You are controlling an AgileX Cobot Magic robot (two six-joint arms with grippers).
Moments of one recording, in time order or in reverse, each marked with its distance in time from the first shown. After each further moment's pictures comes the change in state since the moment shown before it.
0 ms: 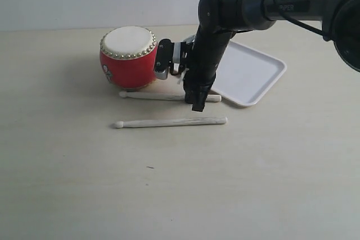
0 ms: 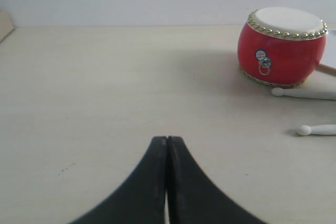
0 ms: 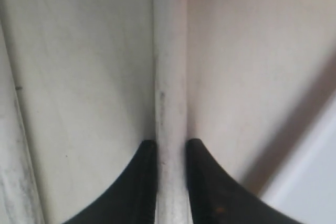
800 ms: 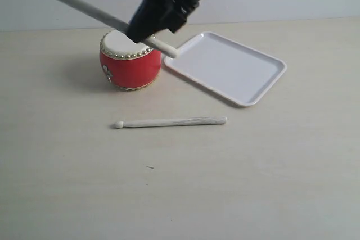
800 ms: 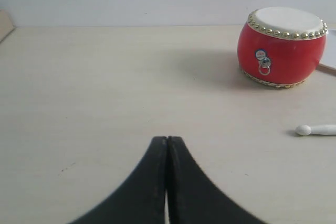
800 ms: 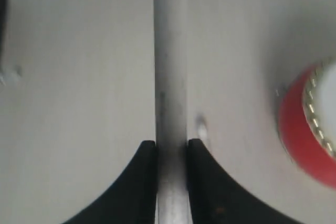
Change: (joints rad) left arm 0.000 0.000 0.000 0.000 0.000 0.000; right arm 0.000 -0.416 0.009 0.621 0.348 -0.123
